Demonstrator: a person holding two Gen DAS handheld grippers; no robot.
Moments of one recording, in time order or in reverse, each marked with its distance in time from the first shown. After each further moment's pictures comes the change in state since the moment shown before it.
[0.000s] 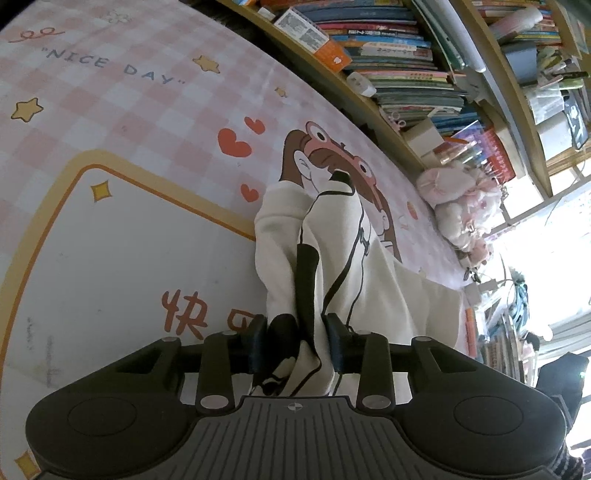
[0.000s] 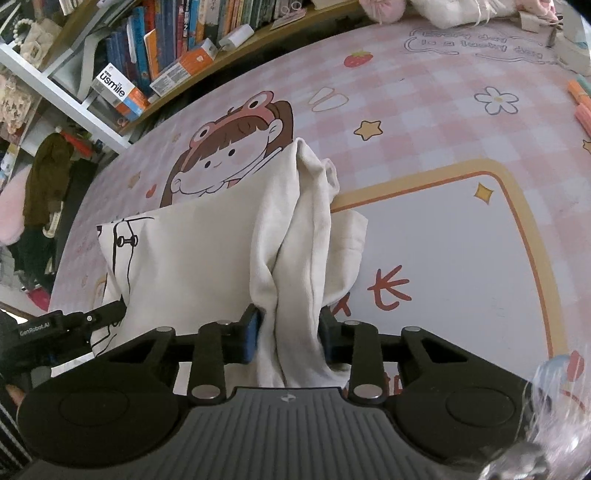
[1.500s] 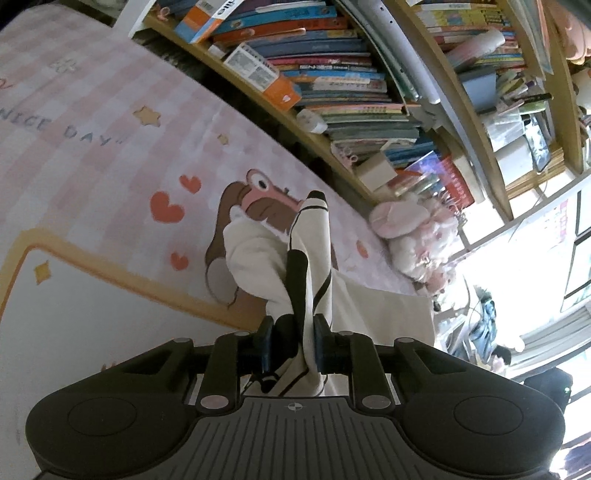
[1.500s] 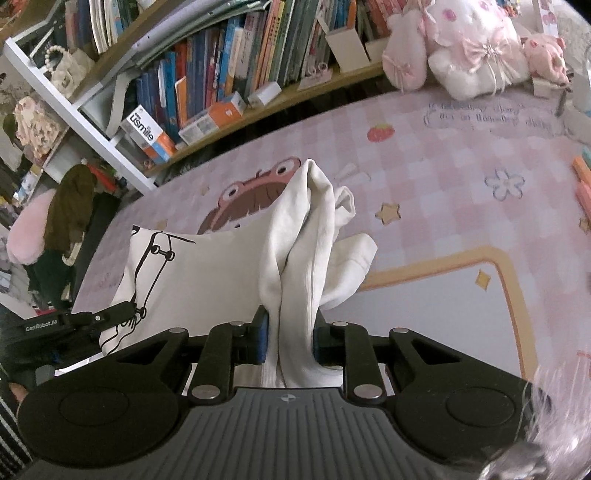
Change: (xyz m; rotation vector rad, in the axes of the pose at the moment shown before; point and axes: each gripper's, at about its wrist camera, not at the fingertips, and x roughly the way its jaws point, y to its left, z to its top) left arm -0.006 -0.039 0.039 0.042 -0.074 -0.117; right arm -0.034 0.020 0.034 -0.057 -0.151 0.033
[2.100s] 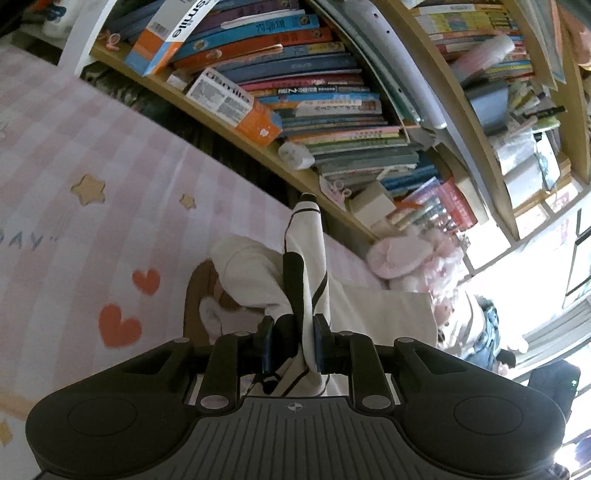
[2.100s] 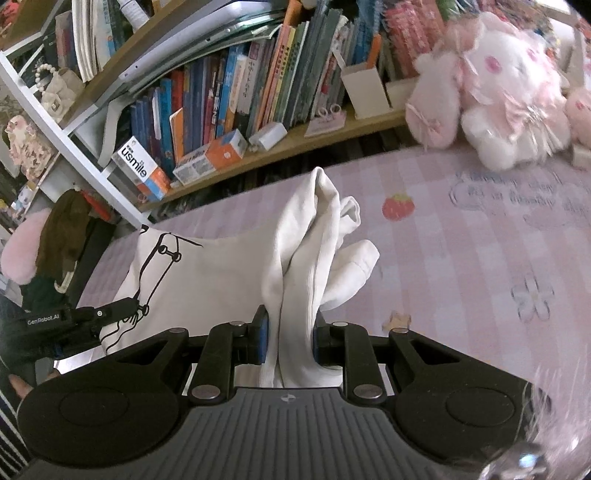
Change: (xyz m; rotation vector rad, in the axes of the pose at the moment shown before) left arm 0.057 -0.003 0.077 0.054 -0.028 -0.016; right arm 0.043 -0.004 0.089 -0.062 -0.048 0.008
